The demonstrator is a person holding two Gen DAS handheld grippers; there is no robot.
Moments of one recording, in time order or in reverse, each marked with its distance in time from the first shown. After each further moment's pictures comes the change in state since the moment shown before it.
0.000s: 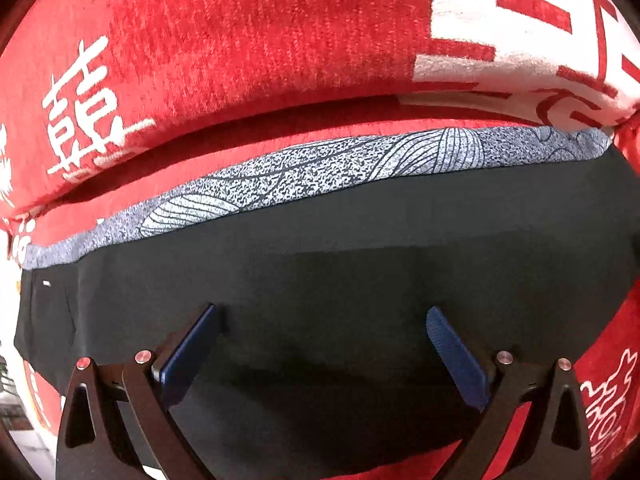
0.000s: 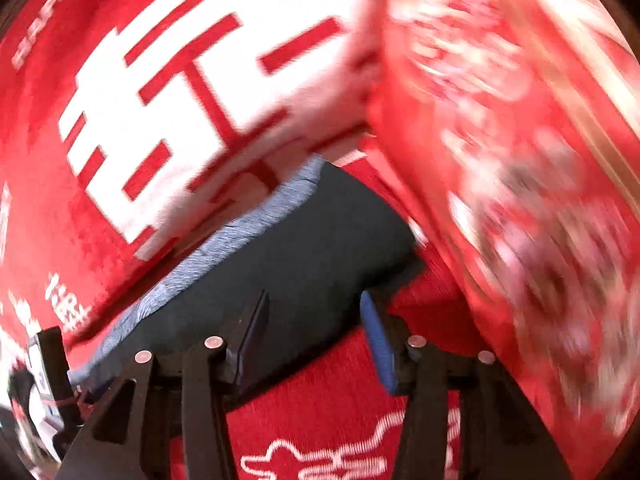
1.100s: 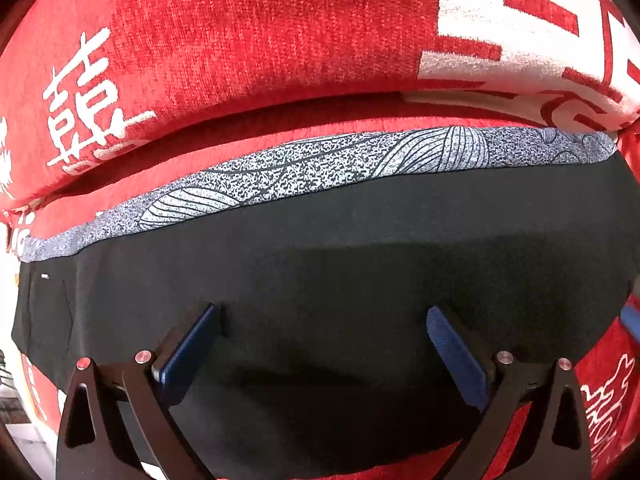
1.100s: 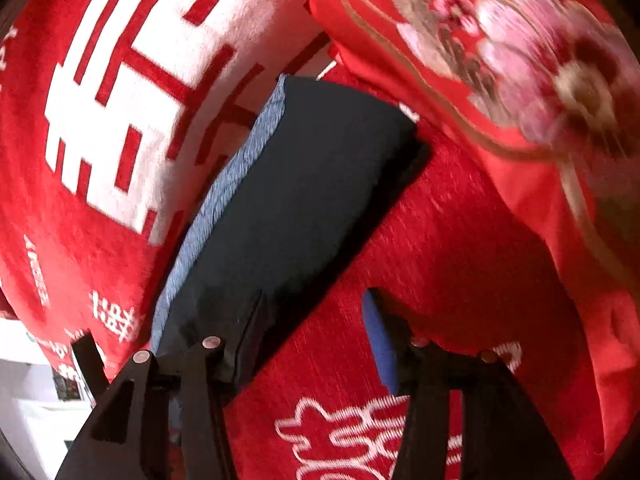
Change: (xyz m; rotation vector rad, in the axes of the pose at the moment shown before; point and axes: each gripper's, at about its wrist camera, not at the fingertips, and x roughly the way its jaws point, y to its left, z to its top) left arm 0.004 0.005 0.000 -0.023 0.017 -0.007; right arm 0.019 -0.042 -0.035 0.317 0.169 0.180
